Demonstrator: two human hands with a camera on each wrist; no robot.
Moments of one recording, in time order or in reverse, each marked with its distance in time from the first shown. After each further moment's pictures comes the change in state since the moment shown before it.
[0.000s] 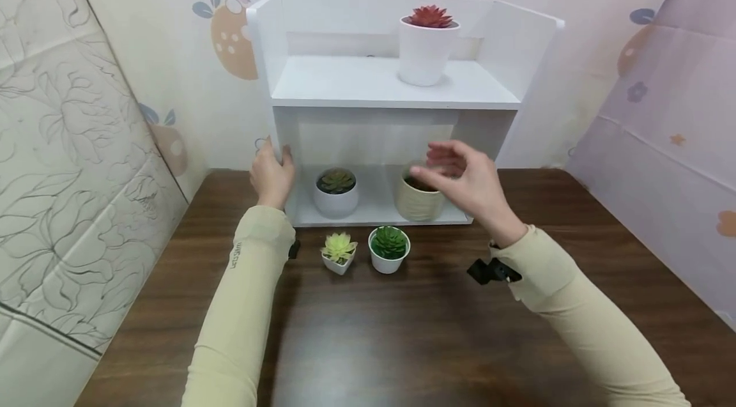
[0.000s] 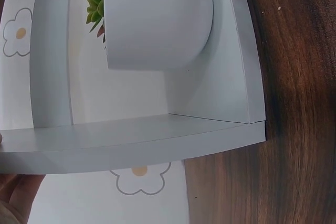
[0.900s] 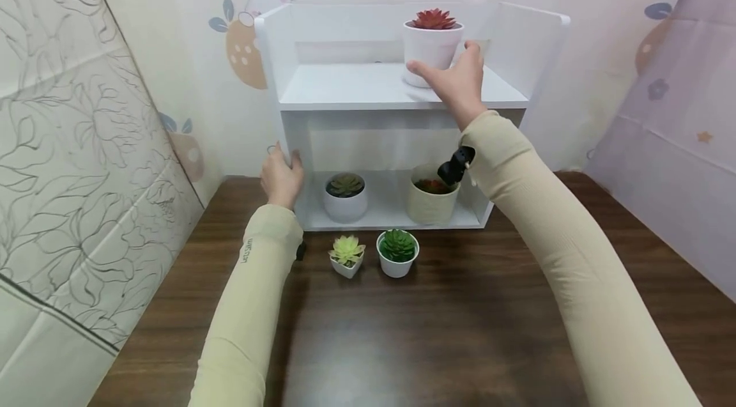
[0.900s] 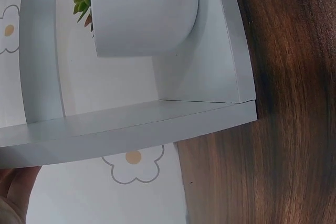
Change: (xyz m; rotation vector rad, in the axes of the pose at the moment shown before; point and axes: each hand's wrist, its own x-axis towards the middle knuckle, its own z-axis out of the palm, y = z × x) left_hand 0.003 -0.005 -0.004 0.052 -0.011 -0.044; right_hand 0.147 -0.044 -0.003 0.024 0.250 0.307
